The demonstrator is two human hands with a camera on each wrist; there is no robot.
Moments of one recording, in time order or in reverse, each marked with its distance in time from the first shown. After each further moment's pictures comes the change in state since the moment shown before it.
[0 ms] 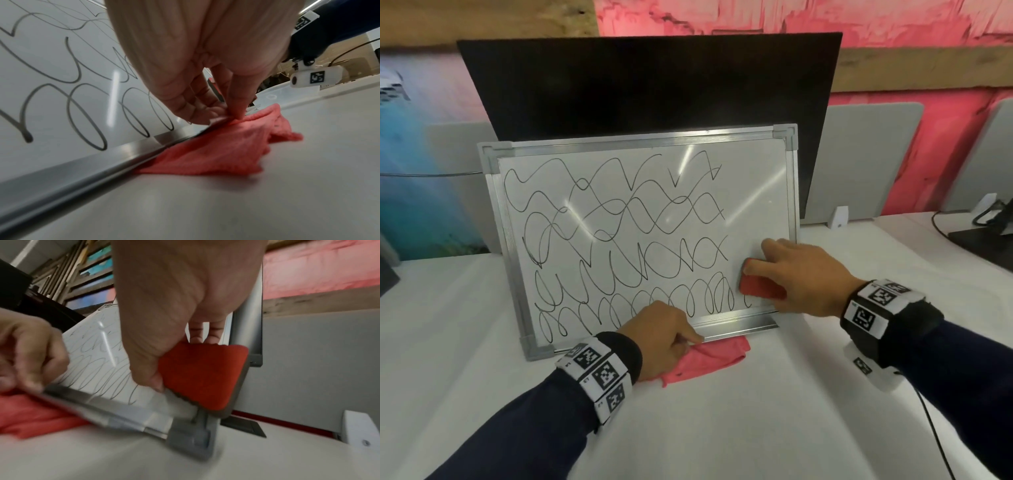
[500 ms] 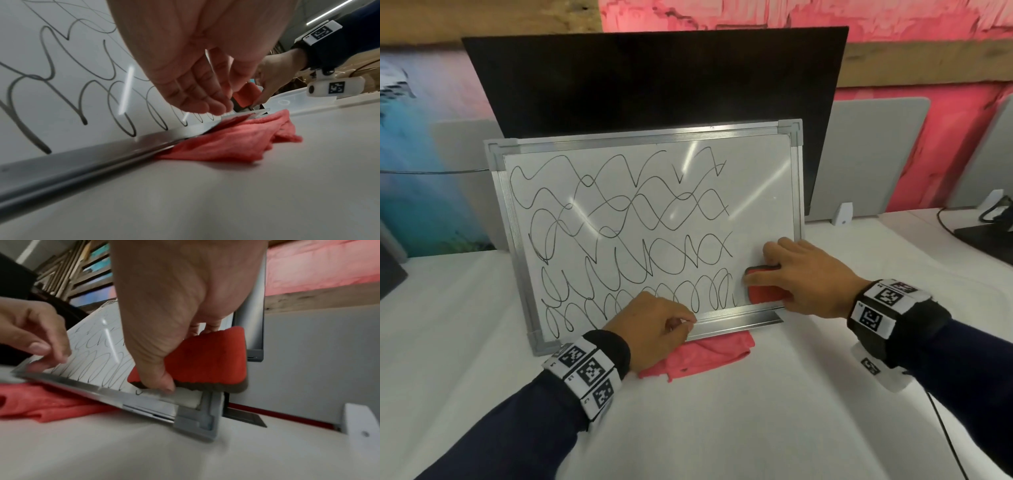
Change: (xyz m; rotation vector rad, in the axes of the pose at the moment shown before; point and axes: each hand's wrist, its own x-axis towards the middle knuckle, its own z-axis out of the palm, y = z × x) left_hand -0.016 -0.001 -0.014 -0.077 0.146 -0.103; right_hand -0.001 0.005 0.015 -0.052 0.030 -0.099
